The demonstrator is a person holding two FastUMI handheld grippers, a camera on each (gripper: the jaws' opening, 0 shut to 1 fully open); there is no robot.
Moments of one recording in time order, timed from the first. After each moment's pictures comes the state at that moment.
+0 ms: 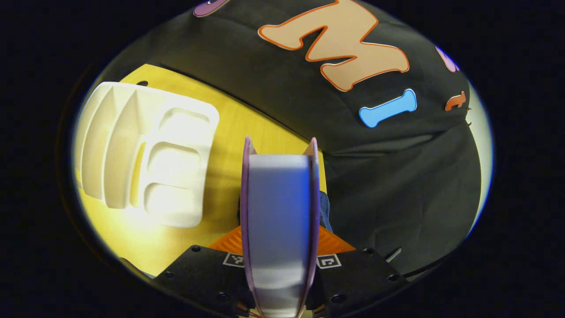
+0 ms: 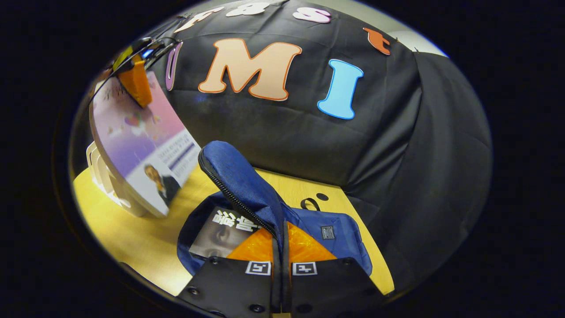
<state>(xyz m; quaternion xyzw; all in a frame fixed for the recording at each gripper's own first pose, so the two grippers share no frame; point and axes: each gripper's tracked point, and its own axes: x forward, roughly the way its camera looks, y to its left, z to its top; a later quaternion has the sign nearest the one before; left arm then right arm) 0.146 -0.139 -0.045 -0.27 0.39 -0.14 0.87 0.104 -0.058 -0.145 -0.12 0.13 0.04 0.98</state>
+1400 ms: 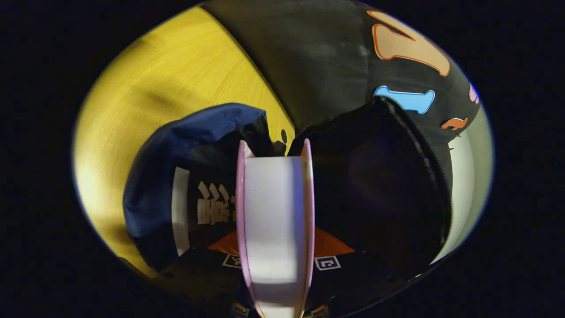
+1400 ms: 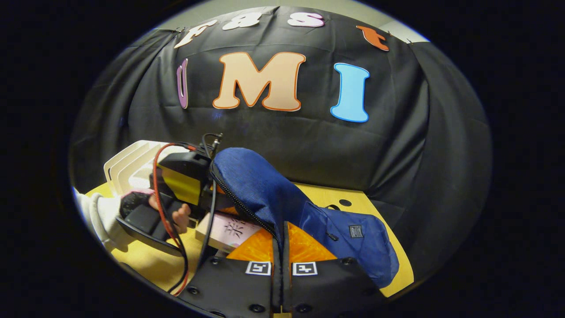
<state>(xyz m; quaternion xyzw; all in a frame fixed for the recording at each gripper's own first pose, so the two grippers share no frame) 0.230 -0.283 -0.222 -0.41 0.40 -0.27 0.78 0.097 -0.031 -0.152 -0.07 0.10 0.12 0.99</state>
